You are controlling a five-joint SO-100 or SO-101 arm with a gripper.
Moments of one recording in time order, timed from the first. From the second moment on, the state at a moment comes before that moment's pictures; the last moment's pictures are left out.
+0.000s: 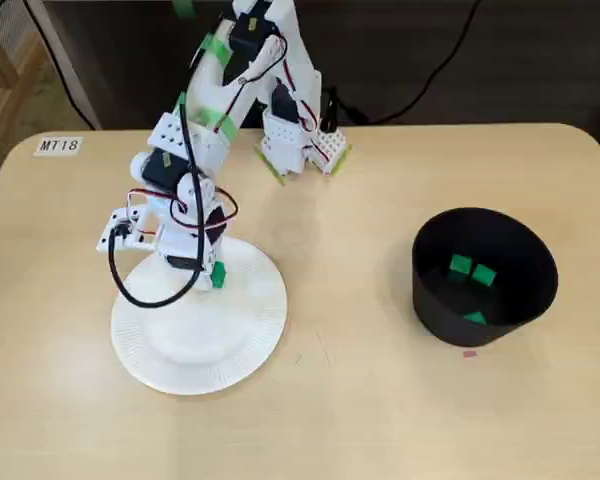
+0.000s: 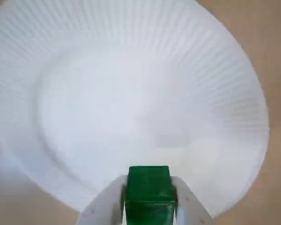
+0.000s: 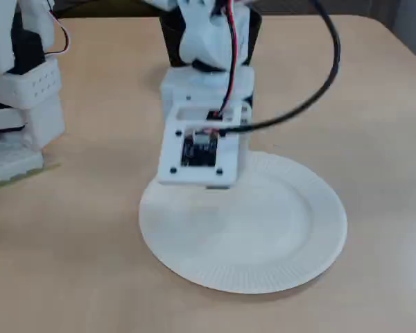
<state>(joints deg) 27.8 85.5 88.2 74.3 -19.2</state>
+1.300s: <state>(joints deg) -38.4 75.3 44.6 94.7 -17.8</state>
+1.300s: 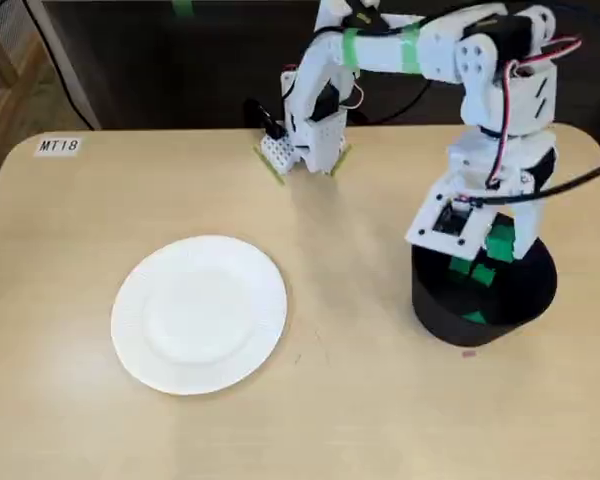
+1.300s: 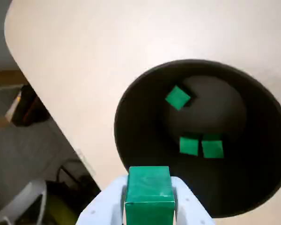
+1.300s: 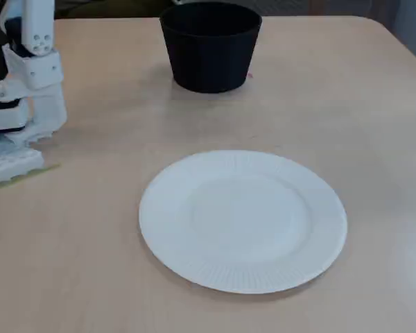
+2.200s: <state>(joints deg) -35.4 77.6 49.0 95.0 -17.0</state>
